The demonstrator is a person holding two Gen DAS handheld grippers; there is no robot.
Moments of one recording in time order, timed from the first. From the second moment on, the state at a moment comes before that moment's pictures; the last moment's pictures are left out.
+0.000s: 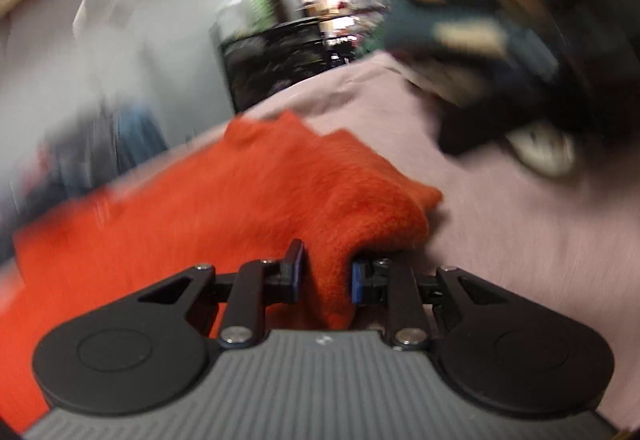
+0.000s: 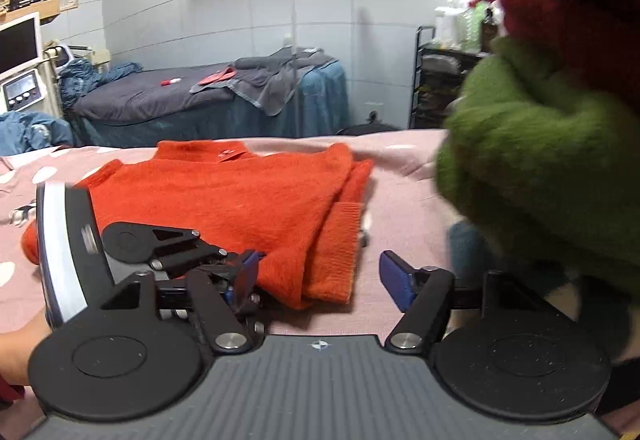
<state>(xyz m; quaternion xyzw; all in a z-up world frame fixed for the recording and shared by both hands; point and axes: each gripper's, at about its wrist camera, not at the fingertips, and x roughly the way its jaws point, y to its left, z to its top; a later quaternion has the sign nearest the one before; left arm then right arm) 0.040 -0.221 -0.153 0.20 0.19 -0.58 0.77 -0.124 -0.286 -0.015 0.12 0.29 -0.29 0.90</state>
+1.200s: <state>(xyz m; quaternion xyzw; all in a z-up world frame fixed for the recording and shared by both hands) 0.068 -0.219 -0.149 0.16 0.24 -0.58 0.76 -0.016 -0.423 -0.083 0.30 0.32 -0.26 0.86</state>
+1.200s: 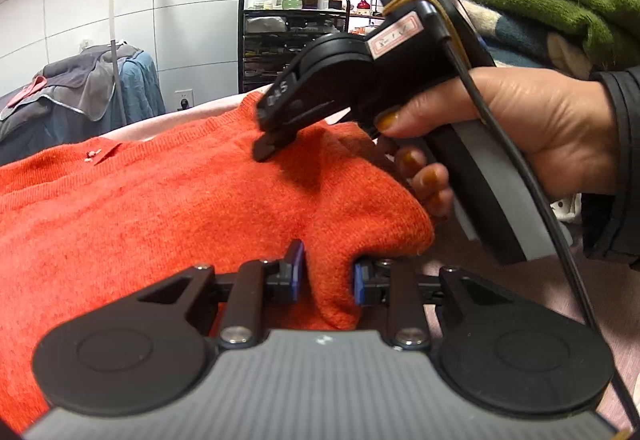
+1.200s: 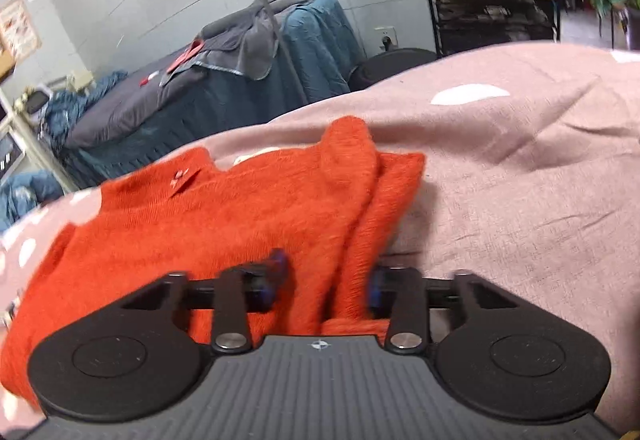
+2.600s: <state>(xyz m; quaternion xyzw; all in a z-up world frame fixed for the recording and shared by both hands) 0.174 0.077 -0.149 -0.19 0.30 -0.30 0.89 0.195 -0.206 -0.050 0.37 0.35 -0.01 0.86</state>
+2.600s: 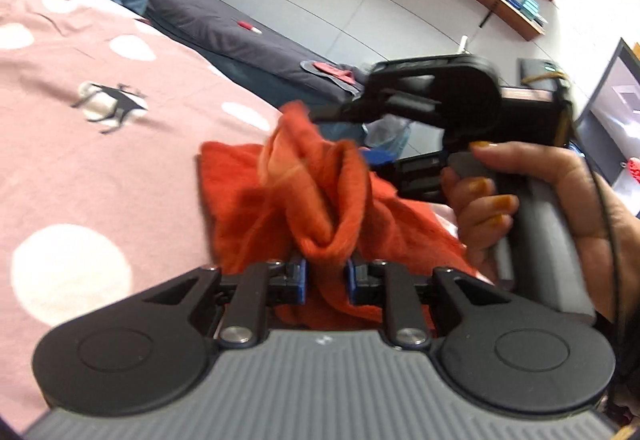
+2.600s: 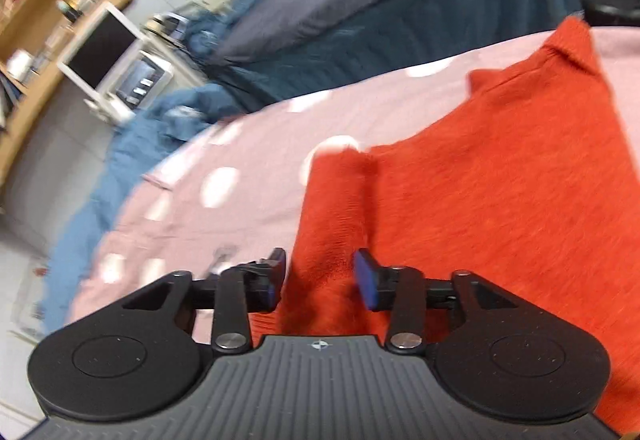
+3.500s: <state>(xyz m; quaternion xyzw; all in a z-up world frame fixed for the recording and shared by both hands) 0.159 0.102 -0.154 -0.29 0.38 -0.27 0.83 -0.005 -0.283 -0.090 0.48 0.27 -0.09 0.83</state>
